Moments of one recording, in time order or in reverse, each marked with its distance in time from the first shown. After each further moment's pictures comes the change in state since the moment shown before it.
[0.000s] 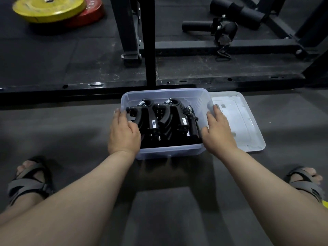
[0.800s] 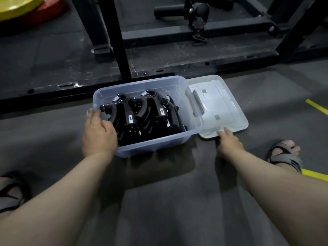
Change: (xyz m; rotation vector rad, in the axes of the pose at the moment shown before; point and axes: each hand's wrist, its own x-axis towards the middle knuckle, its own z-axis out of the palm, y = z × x) left_hand -0.002 0.002 -0.002 0.028 -0.015 -0.024; right_hand -0.023 0.157 0.047 -0.206 -0.309 0.392
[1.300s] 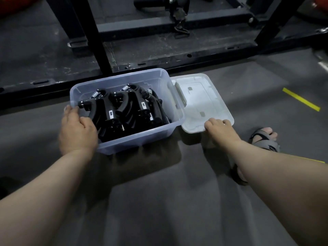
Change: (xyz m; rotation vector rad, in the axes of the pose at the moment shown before) left_hand 0.005 -0.004 0.005 0.026 0.032 0.037; right_hand -0.010 0.029 -0.023 -0.489 0.252 -0.405
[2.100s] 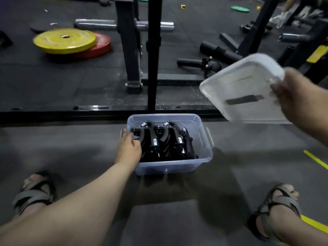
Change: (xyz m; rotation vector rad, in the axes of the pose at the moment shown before) left_hand 0.003 -0.003 -0.018 -0.268 -0.213 -0.062; right_hand -0.011 0.055 -0.297 0.327 0.715 0.113
